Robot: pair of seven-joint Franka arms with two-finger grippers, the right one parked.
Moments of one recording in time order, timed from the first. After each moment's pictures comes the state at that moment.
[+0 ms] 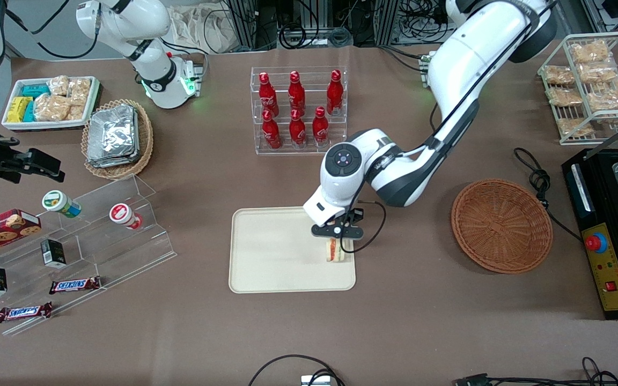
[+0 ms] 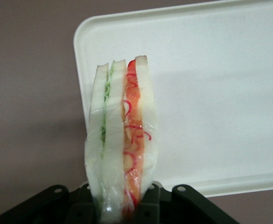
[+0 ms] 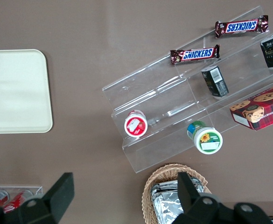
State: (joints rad) arm -0.26 0.77 -0.56 -1.47 0.48 2.16 -0.85
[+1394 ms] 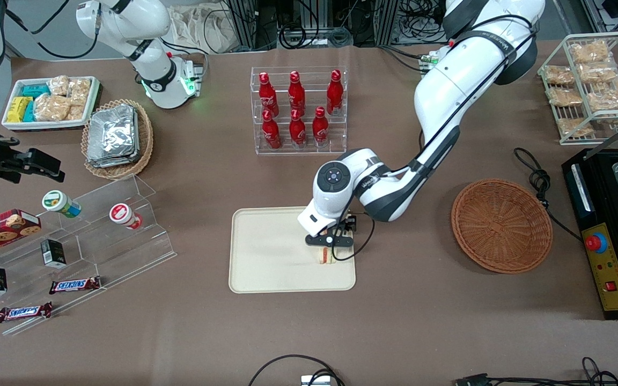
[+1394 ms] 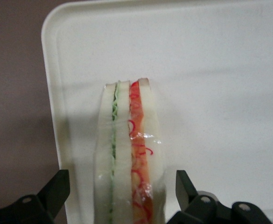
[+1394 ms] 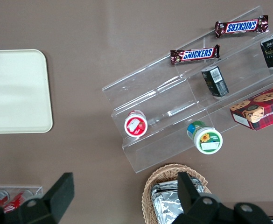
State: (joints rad) arm -0.29 0.89 -0.55 -1.37 0.55 2.18 -0.91
